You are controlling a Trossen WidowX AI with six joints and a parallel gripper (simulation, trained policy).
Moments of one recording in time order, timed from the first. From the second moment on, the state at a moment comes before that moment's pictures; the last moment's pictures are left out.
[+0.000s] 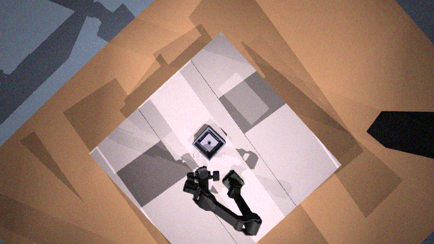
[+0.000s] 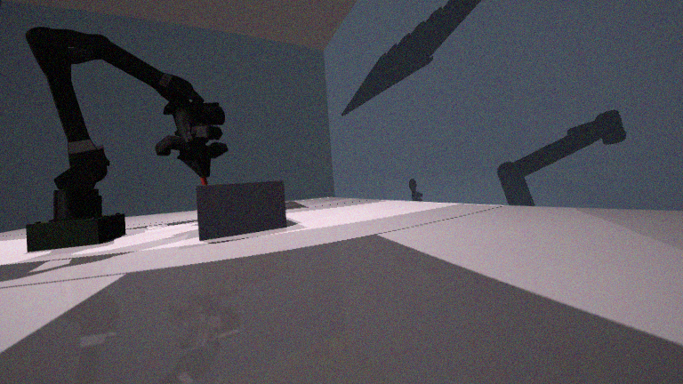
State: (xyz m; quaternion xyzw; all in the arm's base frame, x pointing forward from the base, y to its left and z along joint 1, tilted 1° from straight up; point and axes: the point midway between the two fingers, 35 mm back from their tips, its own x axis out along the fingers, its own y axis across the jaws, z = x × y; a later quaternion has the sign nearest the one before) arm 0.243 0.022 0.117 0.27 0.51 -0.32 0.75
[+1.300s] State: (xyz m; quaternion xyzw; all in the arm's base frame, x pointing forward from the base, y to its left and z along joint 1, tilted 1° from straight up) arm 0.301 -0.100 0.108 0.33 0.46 -0.40 0.72
